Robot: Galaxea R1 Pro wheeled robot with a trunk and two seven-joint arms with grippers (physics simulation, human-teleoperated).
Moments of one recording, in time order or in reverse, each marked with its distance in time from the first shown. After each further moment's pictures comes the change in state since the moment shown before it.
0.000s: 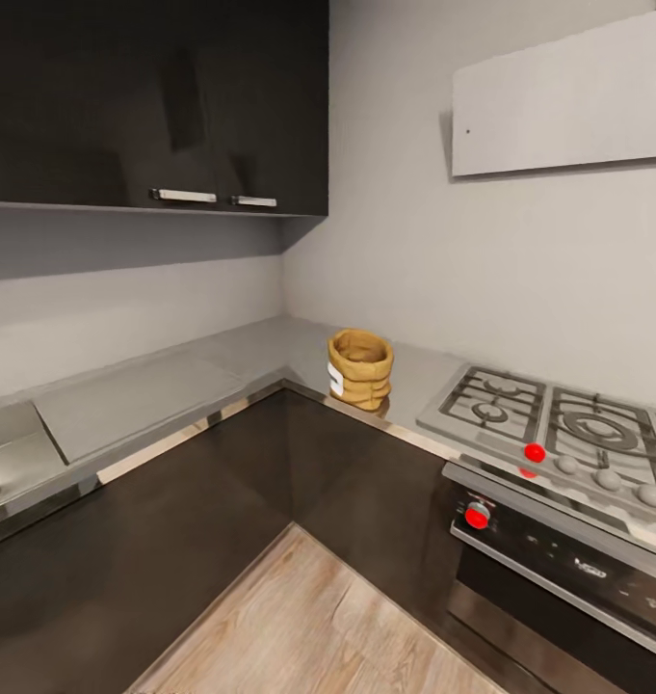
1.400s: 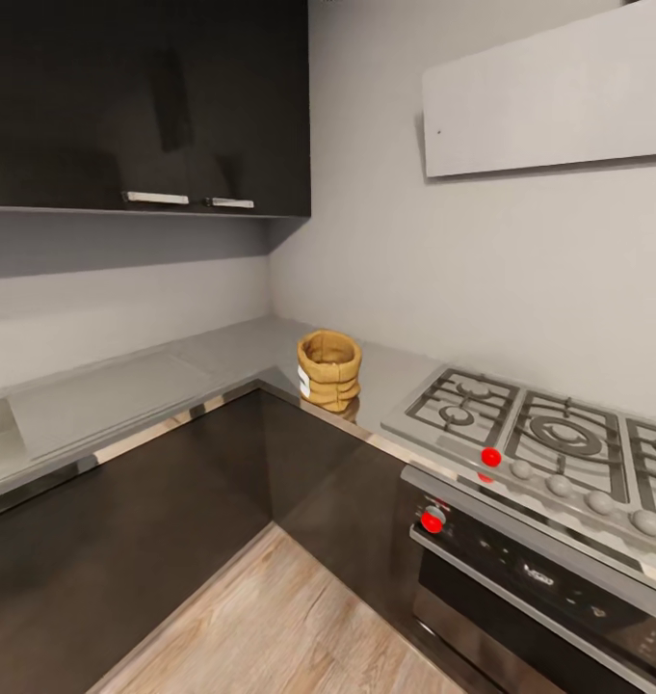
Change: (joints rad) left arm 0.000 -0.012 0.002 -0.008 -0.002 -0.001 0.189; right arm 0.000 -0.003 0.003 0.000 0.004 -0.001 0.000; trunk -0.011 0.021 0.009
